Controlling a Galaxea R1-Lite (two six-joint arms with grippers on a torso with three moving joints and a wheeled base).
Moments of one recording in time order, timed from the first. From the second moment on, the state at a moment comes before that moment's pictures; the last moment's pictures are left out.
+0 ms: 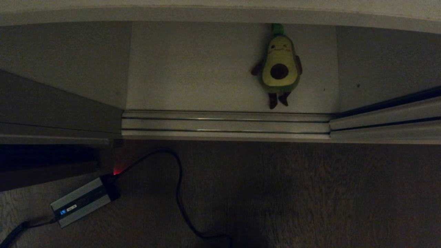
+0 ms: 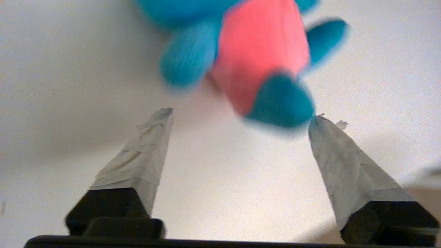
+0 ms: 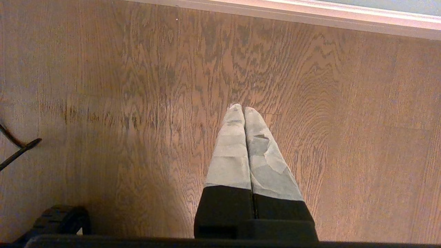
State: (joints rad) left arm -0.50 1.26 -1.94 0.36 -0.06 -0.02; right arm -0.01 0.00 0.00 0.01 0.01 -0.03
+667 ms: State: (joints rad) left arm -0.49 1.01 -1.78 0.83 -0.27 -0.14; right arm -0.01 0.00 0.00 0.01 0.01 -0.03
